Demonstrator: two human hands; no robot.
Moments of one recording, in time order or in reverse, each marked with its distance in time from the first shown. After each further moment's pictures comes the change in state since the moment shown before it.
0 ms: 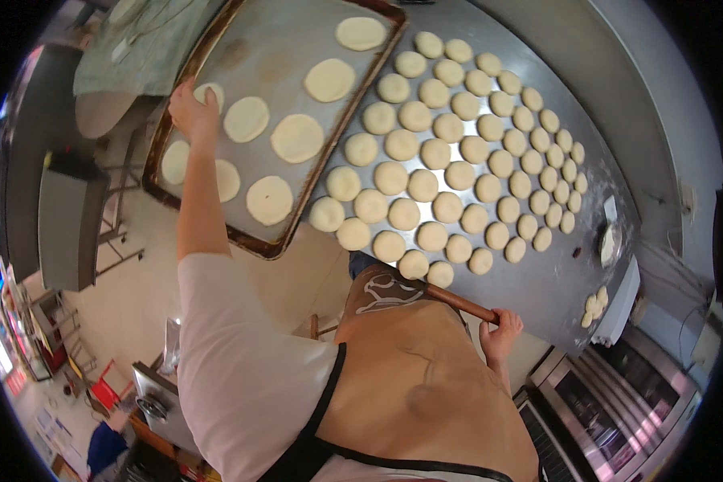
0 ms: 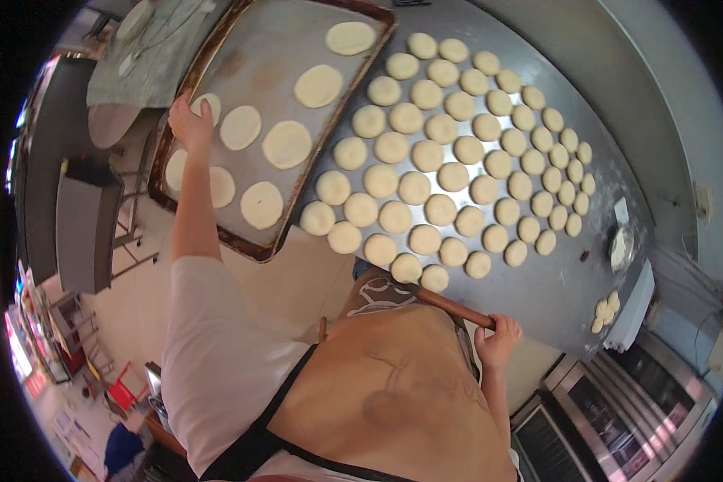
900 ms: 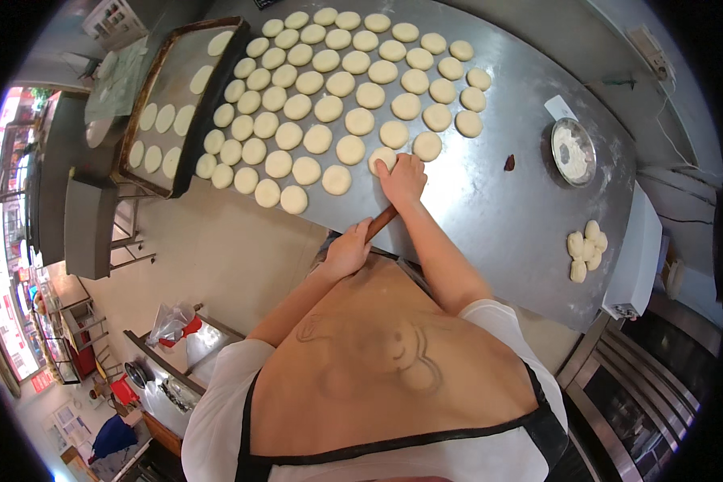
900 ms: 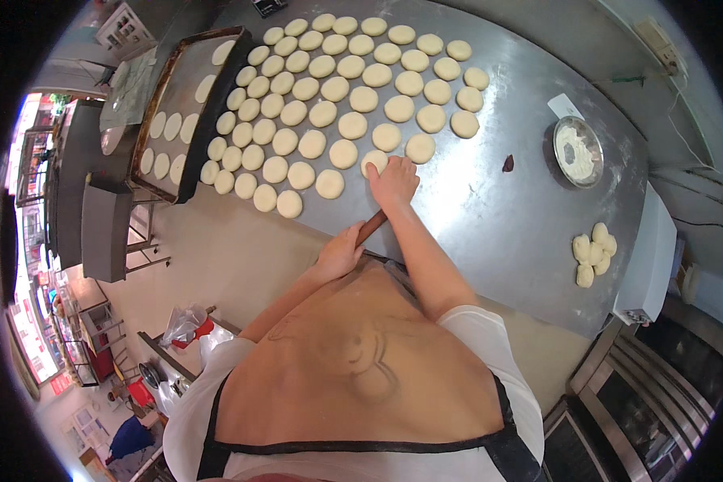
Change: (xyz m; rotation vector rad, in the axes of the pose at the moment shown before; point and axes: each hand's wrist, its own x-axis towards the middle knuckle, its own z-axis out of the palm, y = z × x) left_hand -0.578 0.493 -0.159 -0.380 -1.071 0.330; right_hand 0.142 0.129 0.090 0.367 0.165 -0.009
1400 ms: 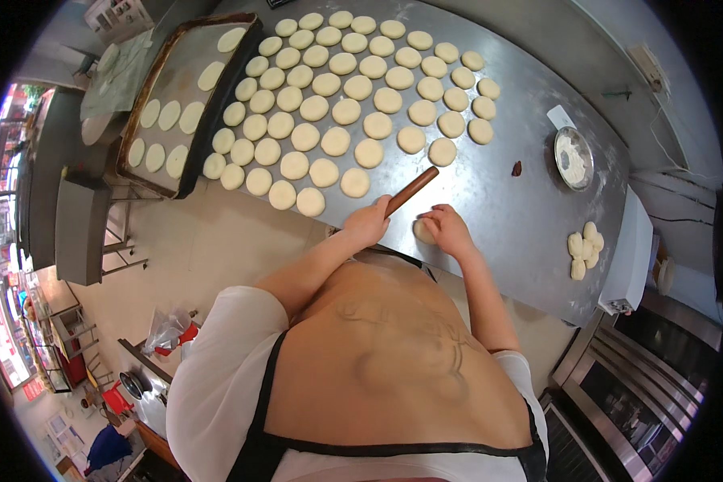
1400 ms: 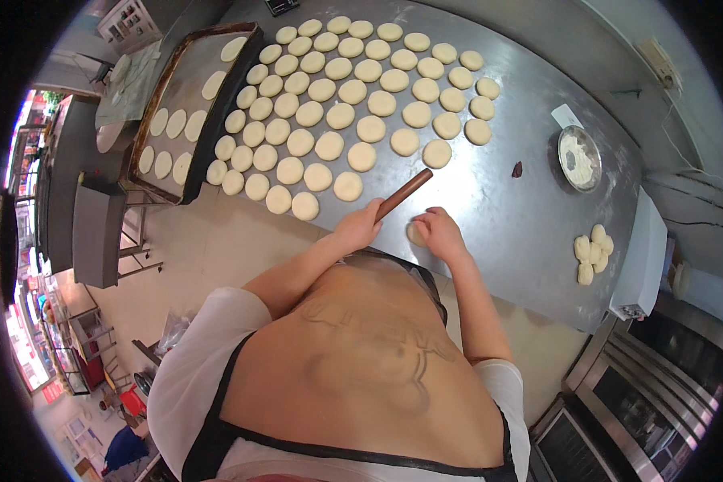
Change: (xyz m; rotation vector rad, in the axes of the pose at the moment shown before) left_hand 0.063 -0.009 -0.028 -0.052 -0.130 0.007; right_hand -0.070 0.062 -0.083 0.207 -0.341 -0.137
